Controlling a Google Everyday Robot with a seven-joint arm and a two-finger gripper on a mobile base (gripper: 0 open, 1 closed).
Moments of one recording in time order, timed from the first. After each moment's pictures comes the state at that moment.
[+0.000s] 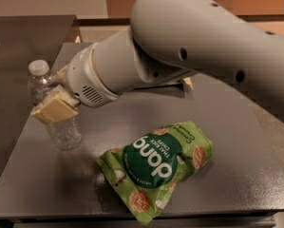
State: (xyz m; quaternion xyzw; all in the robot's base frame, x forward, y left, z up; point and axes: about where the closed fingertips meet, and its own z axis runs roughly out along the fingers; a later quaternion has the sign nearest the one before) arm 0.415 0.163 0.956 -0.59 0.64 0.30 0.39
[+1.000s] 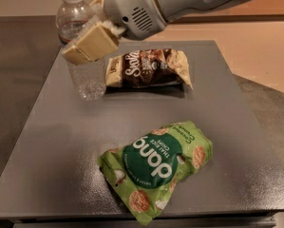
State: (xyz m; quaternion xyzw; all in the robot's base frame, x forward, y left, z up) arm 0.457 0.099 1.053 -0.62 0.59 0.29 0.42
